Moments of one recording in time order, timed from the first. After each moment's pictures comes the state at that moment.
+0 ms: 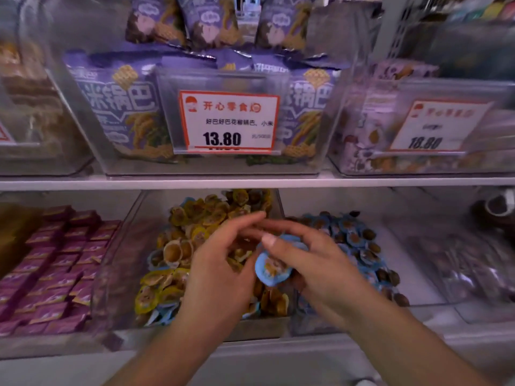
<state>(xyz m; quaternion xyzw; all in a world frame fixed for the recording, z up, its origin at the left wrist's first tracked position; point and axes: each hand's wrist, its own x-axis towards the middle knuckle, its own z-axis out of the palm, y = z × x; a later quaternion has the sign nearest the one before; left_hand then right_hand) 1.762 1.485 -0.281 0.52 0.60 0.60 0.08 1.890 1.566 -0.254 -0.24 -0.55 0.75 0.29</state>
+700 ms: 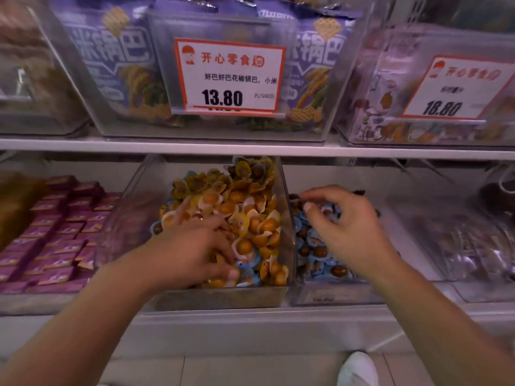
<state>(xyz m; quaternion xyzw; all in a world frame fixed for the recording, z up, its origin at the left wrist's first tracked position) 1.686 1.475 -0.291 0.69 0.71 0.04 0.09 1.922 1.622 -0.278 -0.31 -0.83 0.27 0.37</state>
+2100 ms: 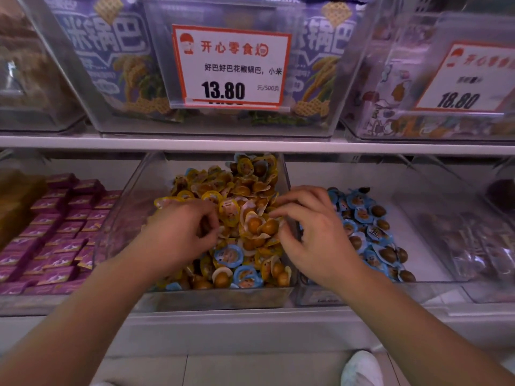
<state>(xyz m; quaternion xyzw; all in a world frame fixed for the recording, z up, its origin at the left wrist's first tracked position) 1.674 1.481 -0.297 0.60 0.76 0.23 0.02 1.891 1.599 -0.297 -0.25 -0.90 0.14 0.32</state>
